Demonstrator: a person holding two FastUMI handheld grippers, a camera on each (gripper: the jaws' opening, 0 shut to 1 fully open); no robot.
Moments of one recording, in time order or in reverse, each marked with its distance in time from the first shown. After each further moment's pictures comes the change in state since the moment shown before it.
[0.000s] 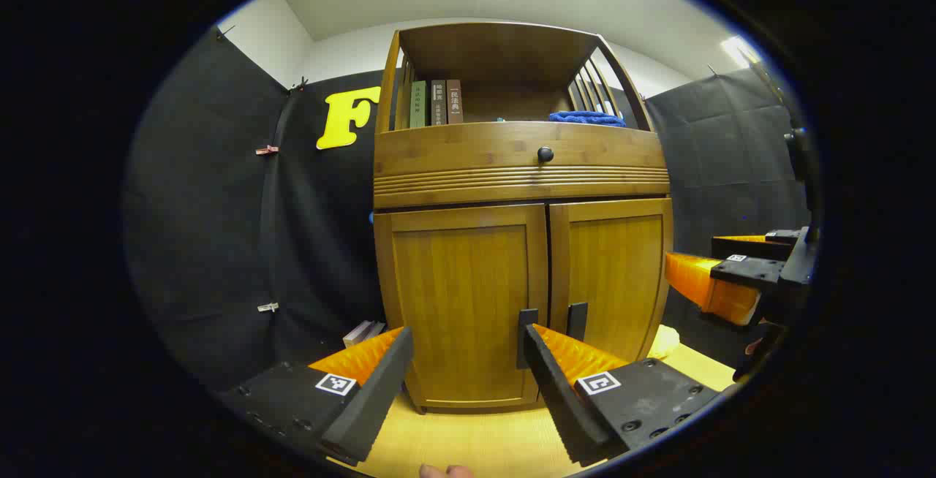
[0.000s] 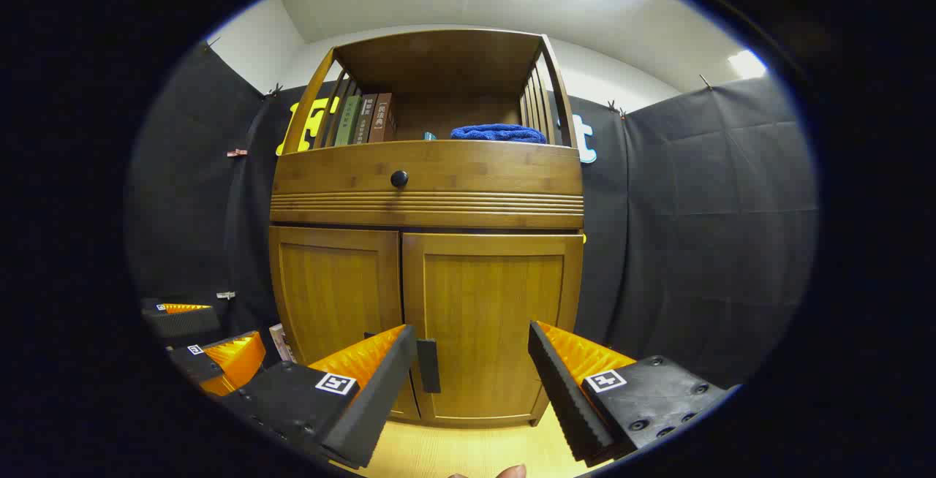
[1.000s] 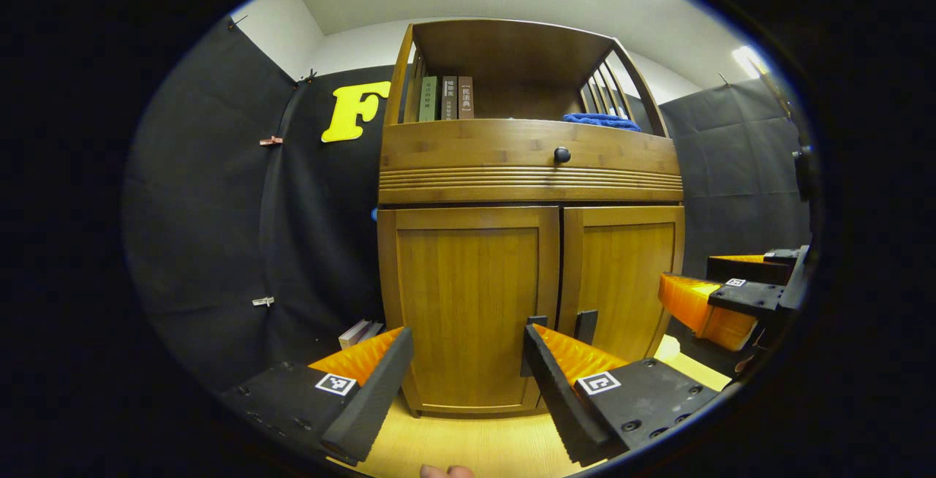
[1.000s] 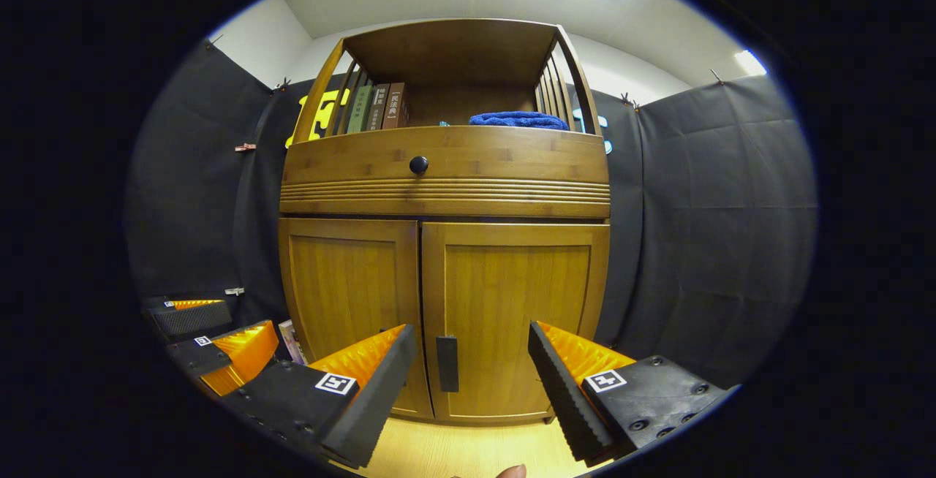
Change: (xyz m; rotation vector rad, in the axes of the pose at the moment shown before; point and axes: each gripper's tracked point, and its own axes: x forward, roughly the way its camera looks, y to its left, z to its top) left arm 0.022 0.019 -0.002 -0.042 -0.010 0.018; right arm 0.016 0.027 -0.013 0.011 0.033 0.041
